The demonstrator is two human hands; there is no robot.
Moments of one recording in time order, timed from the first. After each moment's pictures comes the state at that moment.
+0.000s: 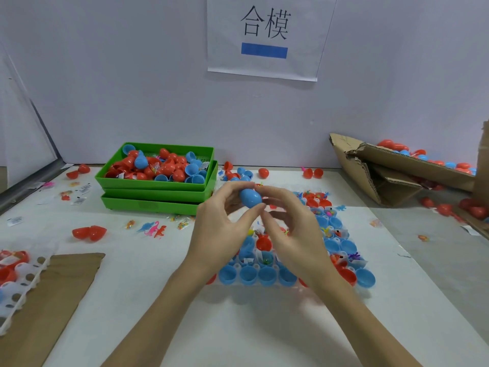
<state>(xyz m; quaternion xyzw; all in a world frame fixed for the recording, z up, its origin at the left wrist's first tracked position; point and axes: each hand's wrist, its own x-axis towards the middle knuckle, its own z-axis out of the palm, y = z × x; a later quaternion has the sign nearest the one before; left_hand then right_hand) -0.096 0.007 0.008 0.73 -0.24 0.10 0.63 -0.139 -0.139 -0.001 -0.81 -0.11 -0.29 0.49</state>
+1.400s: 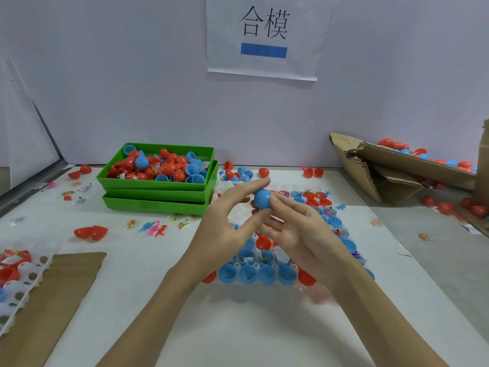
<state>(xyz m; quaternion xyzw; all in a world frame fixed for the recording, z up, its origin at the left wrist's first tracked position) -0.090 0.012 0.004 0.74 -0.37 0.09 0.55 -0.140 -0.153 0.014 -0.49 -0.04 0.01 0.87</state>
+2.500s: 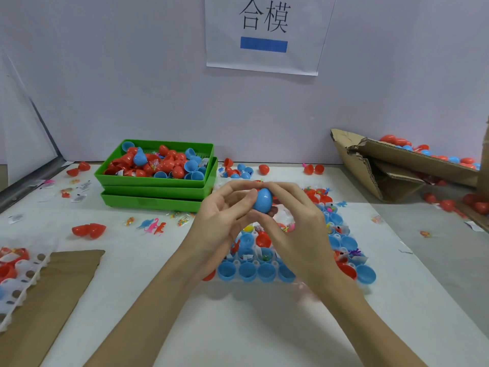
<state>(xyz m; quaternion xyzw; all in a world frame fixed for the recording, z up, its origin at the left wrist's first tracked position) -0.090 0.009 0.009 0.51 -0.22 -0.15 0.82 -0.141 -0.141 -0.001 -0.84 -0.12 -0.40 0.36</state>
